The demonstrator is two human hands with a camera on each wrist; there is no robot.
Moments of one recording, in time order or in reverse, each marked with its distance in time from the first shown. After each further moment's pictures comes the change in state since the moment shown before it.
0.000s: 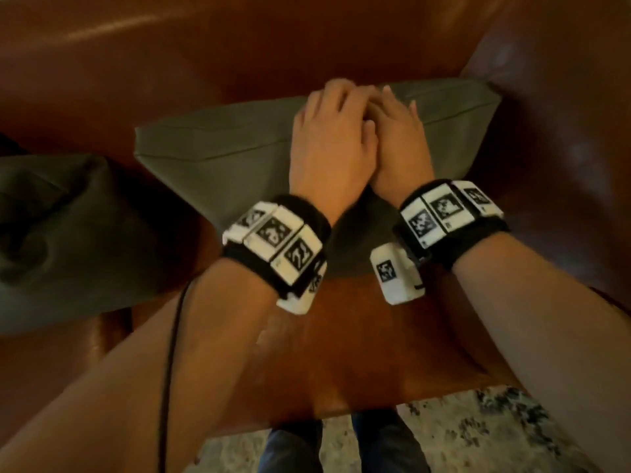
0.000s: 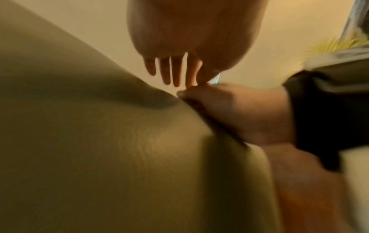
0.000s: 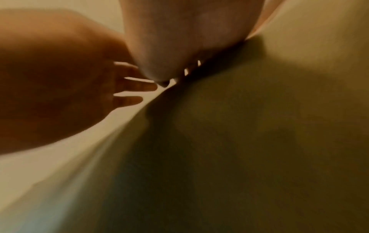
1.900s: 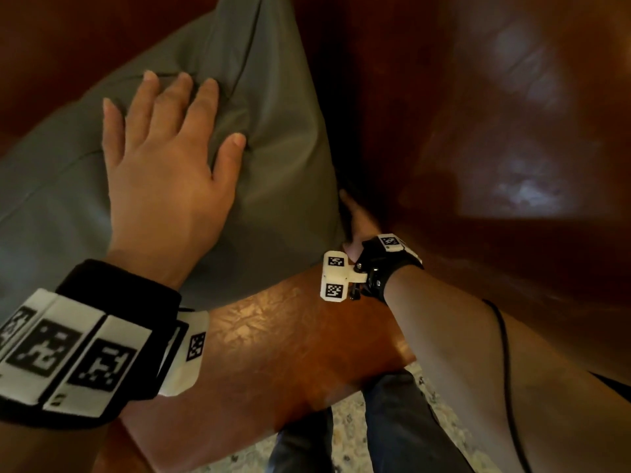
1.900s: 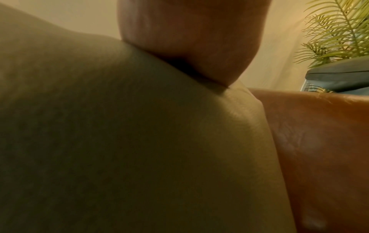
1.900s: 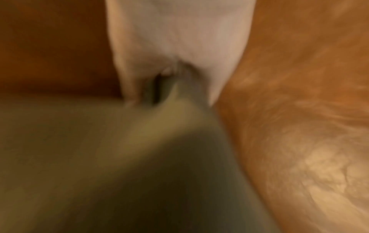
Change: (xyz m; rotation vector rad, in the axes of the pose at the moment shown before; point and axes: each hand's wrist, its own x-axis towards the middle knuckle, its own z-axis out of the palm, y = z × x) left_hand -0.004 -0.018 0.022 0.354 -0.216 0.079; right_hand -0.119 0.142 0.179 1.494 -0.016 1.526
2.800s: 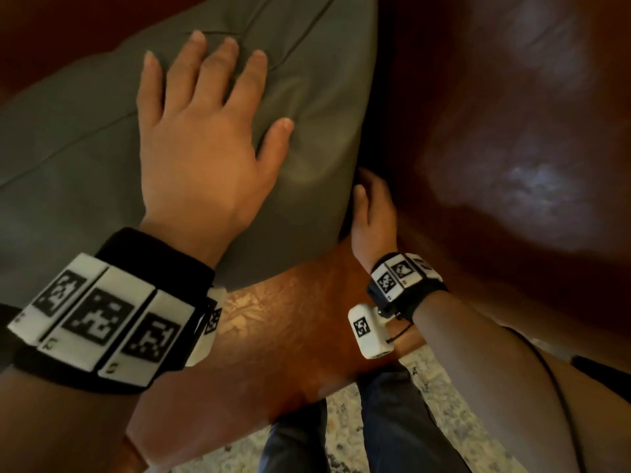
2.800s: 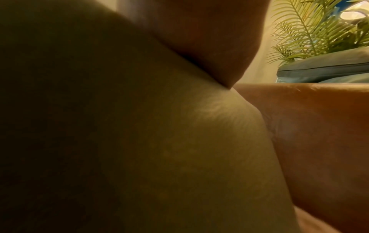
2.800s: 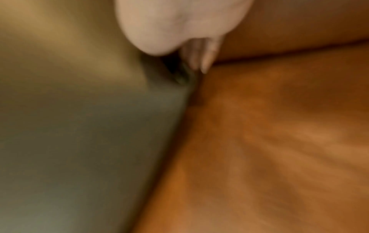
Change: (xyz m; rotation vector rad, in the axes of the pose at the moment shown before) left_hand 0.004 0.020 0.014 0.087 0.022 0.132; right_hand -0.064 0.002 -0.013 -0.661 0.216 -1.037
